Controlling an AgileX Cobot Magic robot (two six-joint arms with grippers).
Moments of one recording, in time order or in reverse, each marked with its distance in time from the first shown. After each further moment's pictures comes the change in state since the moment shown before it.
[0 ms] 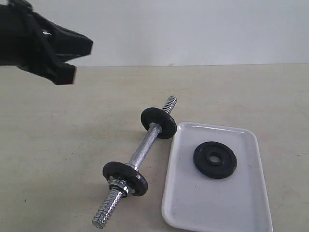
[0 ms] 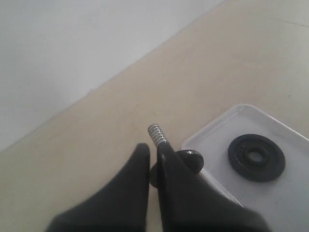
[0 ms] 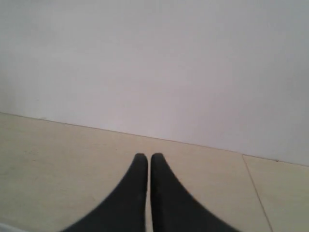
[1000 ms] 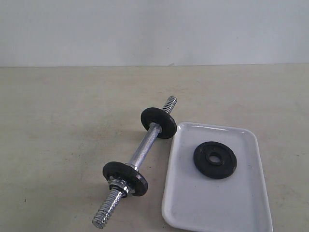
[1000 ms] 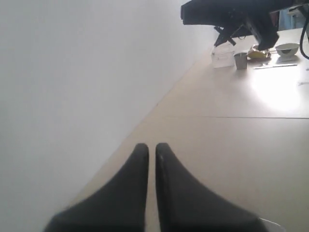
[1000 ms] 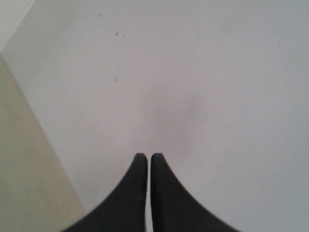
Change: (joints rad) left arm 0.419 -0.307 0.006 -0.437 0.730 0.476; right arm 0.000 -0.002 0.031 -1.561 -1.081 1.073
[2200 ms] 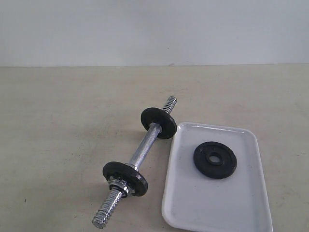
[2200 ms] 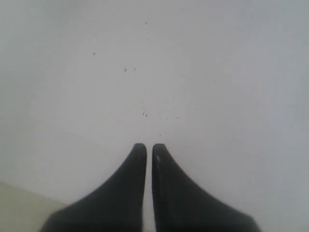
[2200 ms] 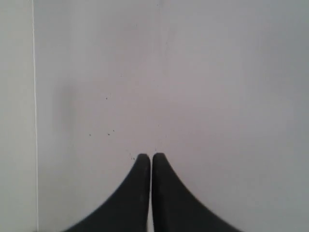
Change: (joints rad) left arm 0.000 -0.894 0.622 1.209 -1.048 -1.871; right arm 0.000 -0.768 0.665 0.666 0.155 0.256
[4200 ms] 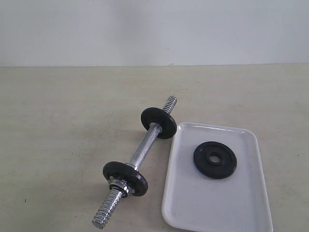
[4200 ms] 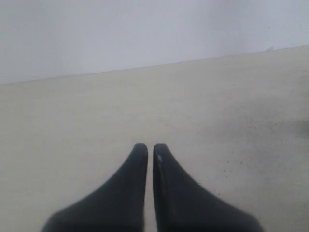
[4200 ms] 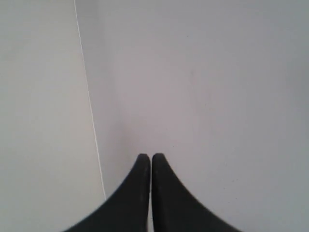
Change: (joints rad) left arm 0.000 0.002 0.227 0.176 0.255 0.338; right arm 0.000 -0.080 0.289 0.642 -0.423 -0.294
